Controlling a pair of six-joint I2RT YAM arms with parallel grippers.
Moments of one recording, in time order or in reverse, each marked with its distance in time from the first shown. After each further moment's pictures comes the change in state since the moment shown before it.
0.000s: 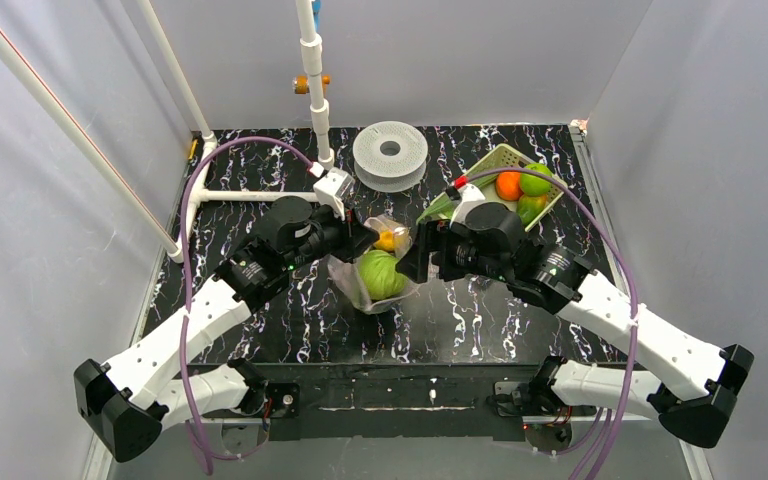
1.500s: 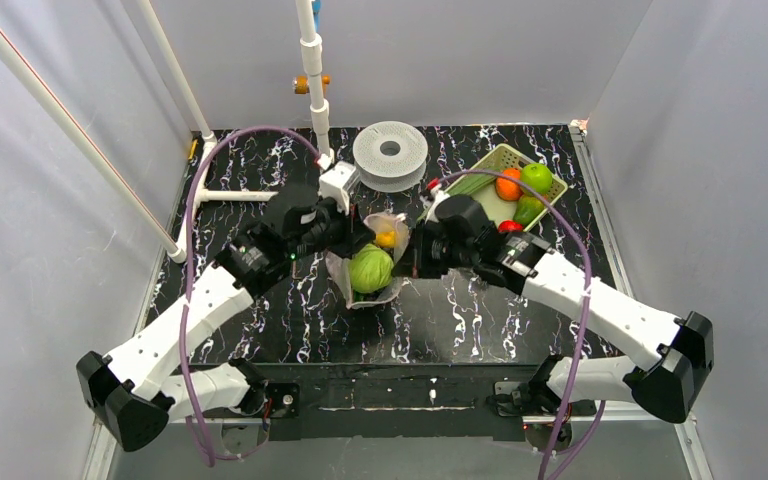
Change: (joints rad) left arm 0.002 0.042 0.071 -0.127 0.008 0.046; right arm -0.025 0.181 -0.041 0.092 -0.150 0.103
